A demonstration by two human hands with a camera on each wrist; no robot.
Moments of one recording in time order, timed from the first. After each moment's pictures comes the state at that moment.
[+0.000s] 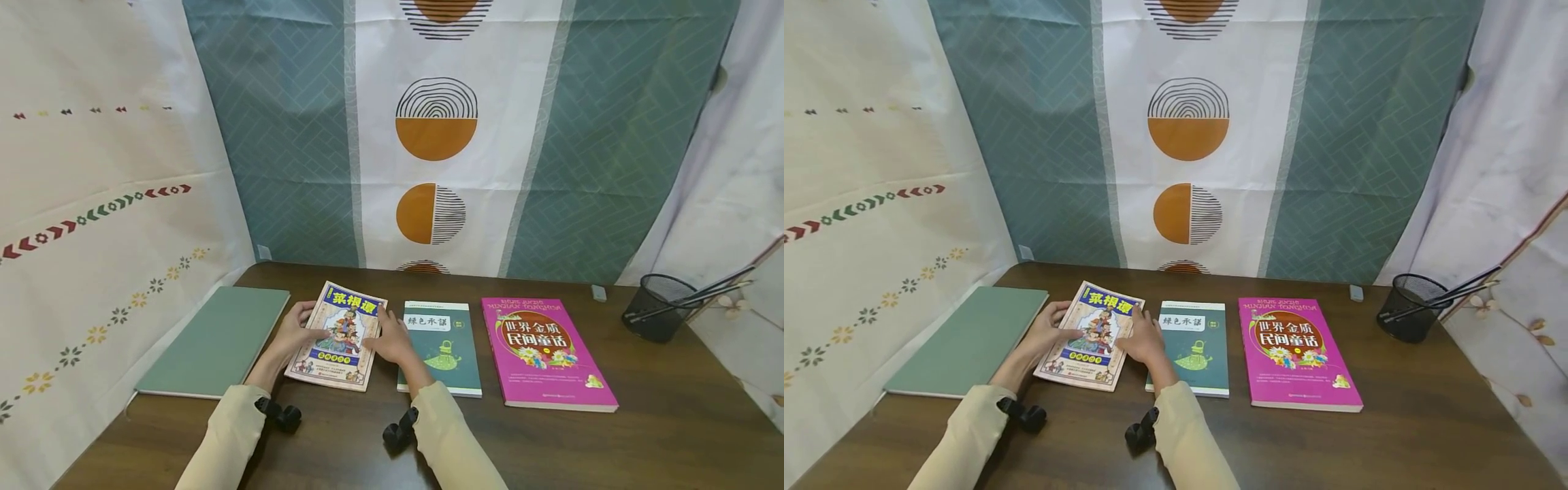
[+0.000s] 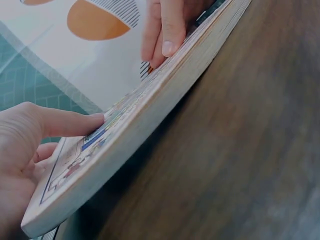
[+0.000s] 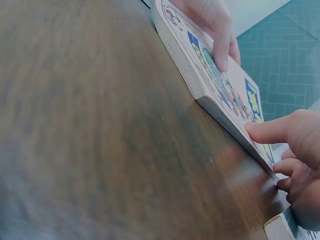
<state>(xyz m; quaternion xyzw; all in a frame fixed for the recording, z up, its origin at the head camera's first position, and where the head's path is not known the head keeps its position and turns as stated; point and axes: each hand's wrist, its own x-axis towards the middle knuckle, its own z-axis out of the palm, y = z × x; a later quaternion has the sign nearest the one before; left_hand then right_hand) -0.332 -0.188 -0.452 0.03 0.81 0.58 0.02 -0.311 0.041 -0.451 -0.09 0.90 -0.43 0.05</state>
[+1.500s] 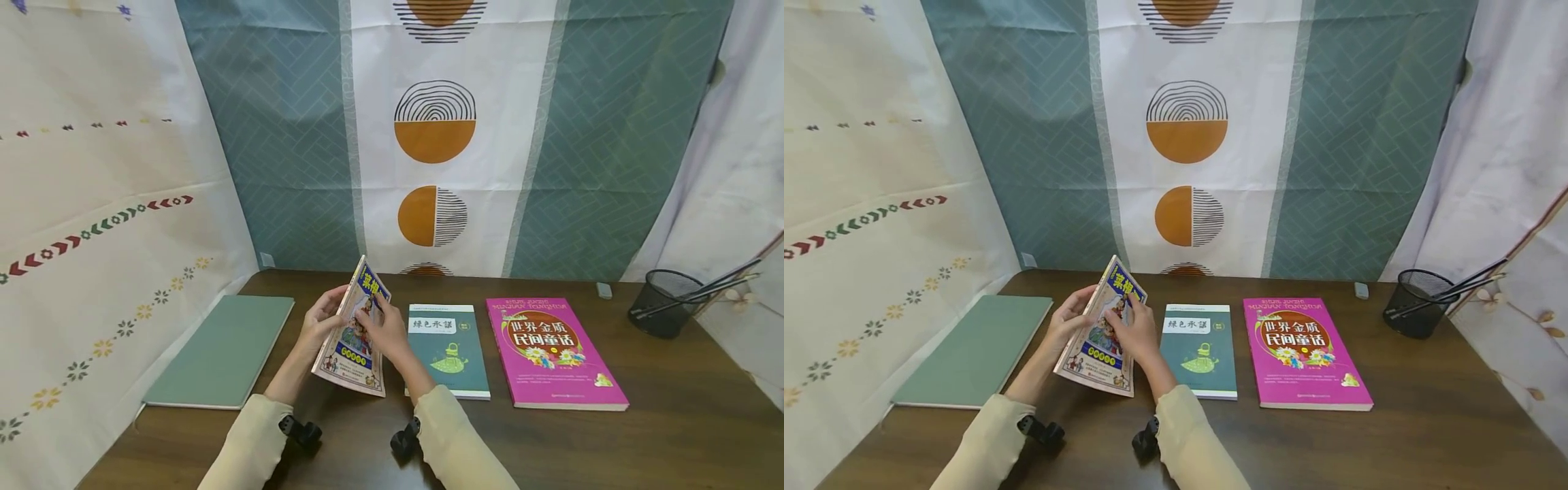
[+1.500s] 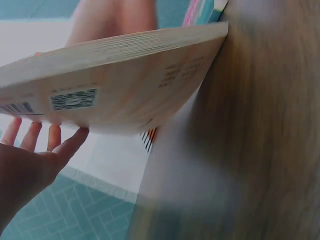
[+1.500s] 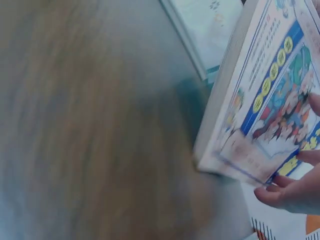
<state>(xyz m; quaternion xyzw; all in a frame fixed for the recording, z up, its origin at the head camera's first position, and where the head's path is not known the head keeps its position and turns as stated) -0.299 -0.139 -0.404 0.22 0.65 0.73 -0.04 -0.301 0.019 -0.422 -0.07 0.81 -0.57 -0.06</state>
